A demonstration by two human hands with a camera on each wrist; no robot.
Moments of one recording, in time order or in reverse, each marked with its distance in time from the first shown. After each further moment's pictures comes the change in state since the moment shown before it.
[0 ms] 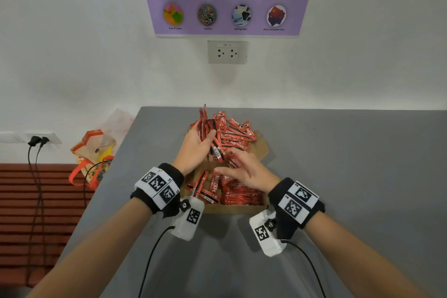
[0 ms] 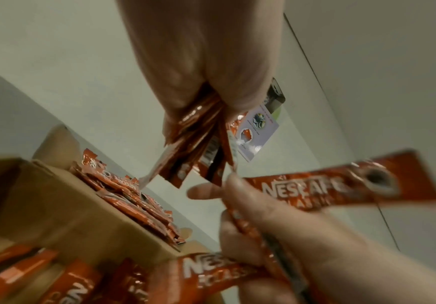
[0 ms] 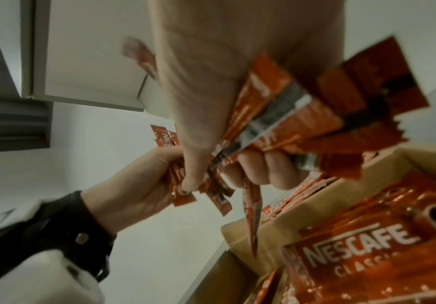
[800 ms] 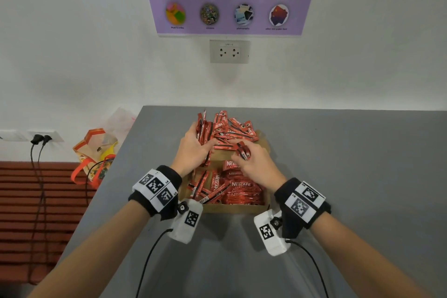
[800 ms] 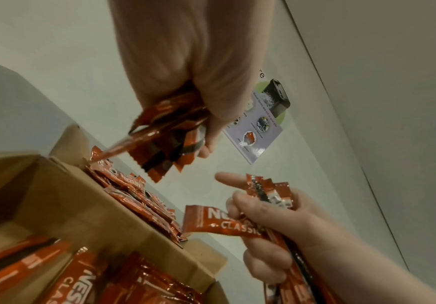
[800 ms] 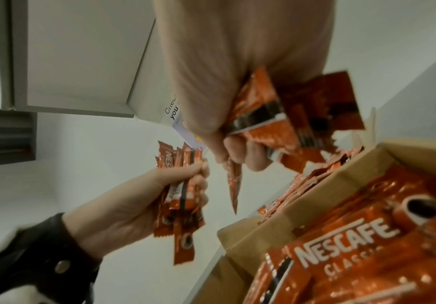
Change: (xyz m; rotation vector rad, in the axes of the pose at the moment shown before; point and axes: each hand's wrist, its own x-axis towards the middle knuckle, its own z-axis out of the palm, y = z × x) left_hand -0.001 -0.012 -0.004 0.059 0.059 -0.051; right_hand -0.002 -0.001 -0.010 0.013 0.186 0.112
